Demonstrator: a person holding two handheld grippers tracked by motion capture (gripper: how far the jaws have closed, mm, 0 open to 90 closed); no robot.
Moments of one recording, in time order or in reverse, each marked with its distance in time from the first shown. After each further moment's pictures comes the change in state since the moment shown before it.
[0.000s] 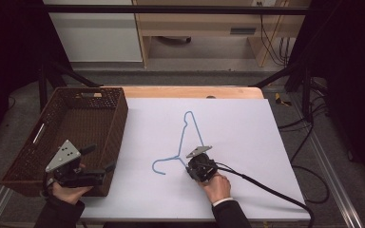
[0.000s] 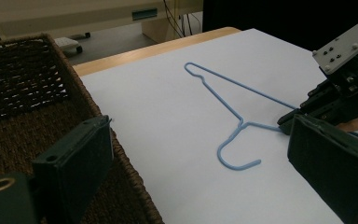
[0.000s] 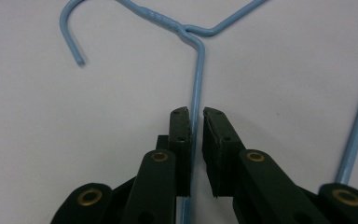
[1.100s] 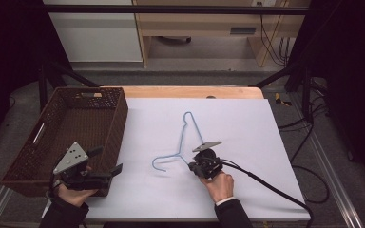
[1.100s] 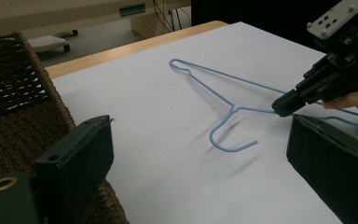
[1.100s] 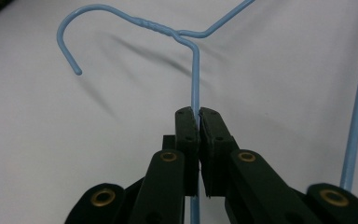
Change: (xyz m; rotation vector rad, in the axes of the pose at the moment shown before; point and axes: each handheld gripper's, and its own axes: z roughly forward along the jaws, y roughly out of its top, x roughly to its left) left arm -0.014 0.000 0.008 0.022 -0.042 0.025; right arm -0.009 0.005 -0.022 -0.040 0.072 0.136
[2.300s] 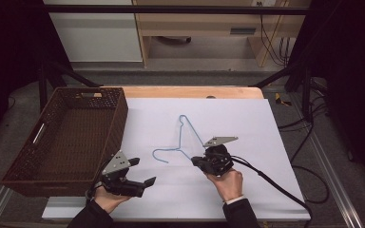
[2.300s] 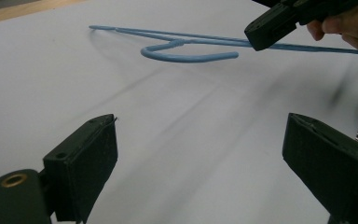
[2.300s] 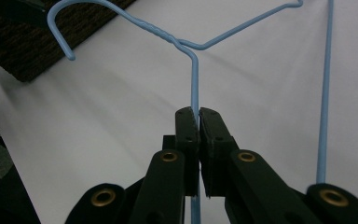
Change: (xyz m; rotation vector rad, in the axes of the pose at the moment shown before) left arm -0.046 -0.018 0.077 0.129 -0.171 0.000; right arm -0.005 0.008 -0.047 -0.130 0.096 -0.018
